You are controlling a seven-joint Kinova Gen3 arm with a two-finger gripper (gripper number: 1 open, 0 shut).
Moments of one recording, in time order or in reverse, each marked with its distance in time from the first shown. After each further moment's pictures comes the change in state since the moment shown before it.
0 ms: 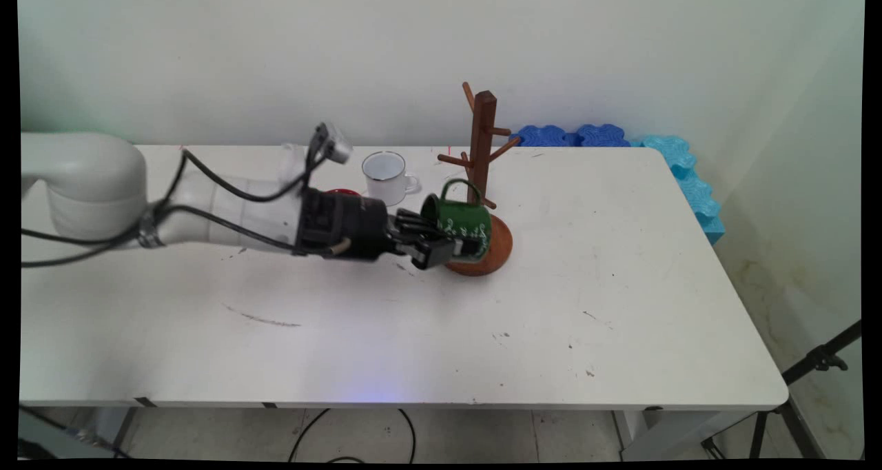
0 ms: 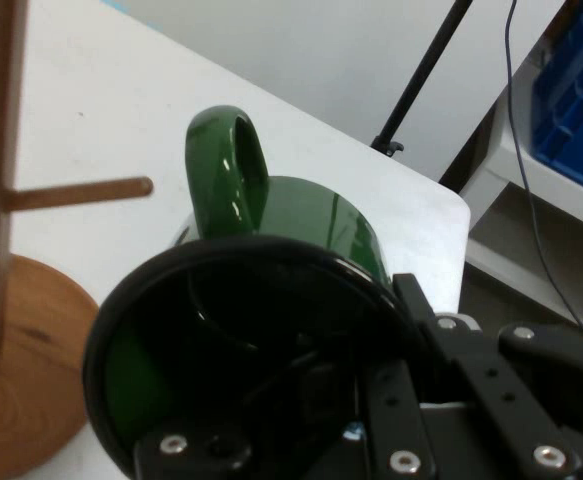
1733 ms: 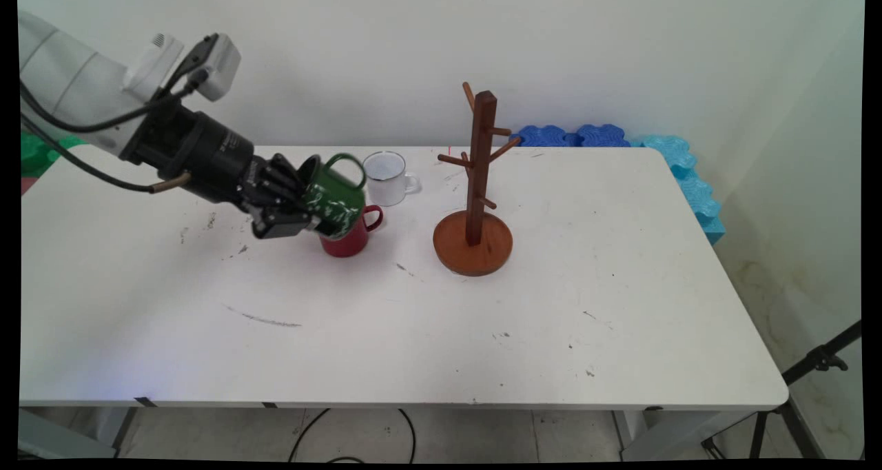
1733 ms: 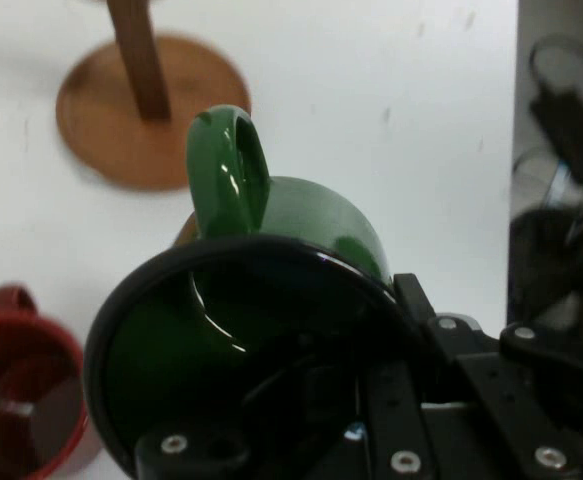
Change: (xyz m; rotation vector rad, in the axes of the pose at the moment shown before) arm 0.091 -0.008 -0.141 0.074 -0.456 0.331
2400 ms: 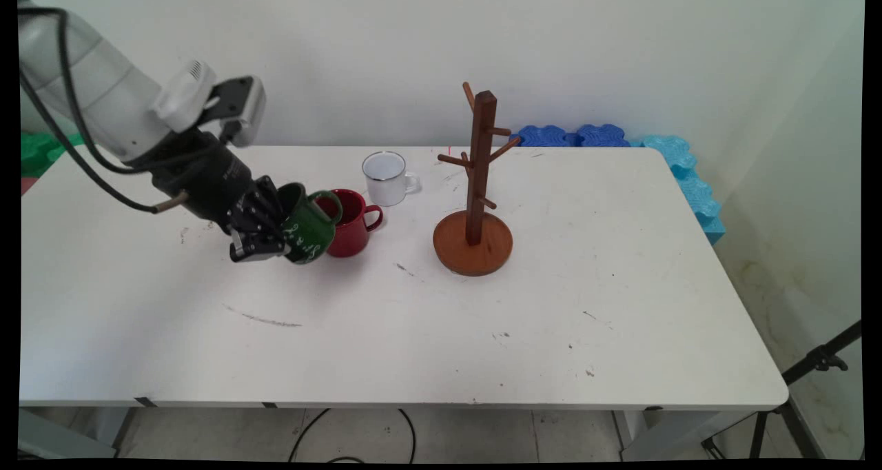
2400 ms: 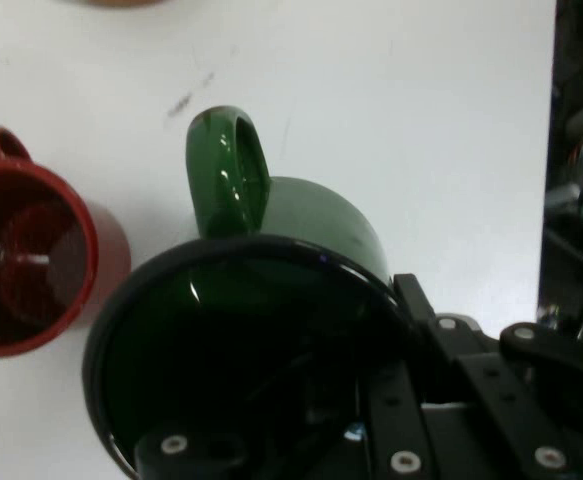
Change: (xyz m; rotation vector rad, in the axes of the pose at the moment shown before) arm 0.013 -0.001 0.017 0.020 -0.304 0.095
